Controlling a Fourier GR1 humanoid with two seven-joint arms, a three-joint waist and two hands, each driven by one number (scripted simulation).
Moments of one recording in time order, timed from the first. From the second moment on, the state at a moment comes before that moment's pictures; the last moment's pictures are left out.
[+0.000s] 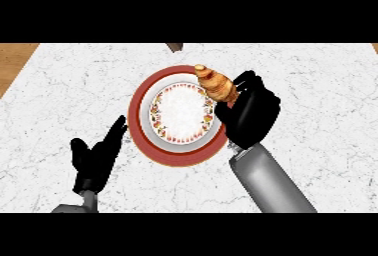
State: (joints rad) left arm -0.01 0.11 -0.15 -1.50 0.10 0.07 0.22; right arm -0.57 -0.01 0.42 -1.33 1.60 -0.57 1.21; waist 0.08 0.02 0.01
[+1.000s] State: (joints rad) left arm -0.01 0.12 -0.13 -1.49 0.11 0.06 0.24; right arm -0.65 0.00 0.42 -1.00 1.10 -1.15 1.05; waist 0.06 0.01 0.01
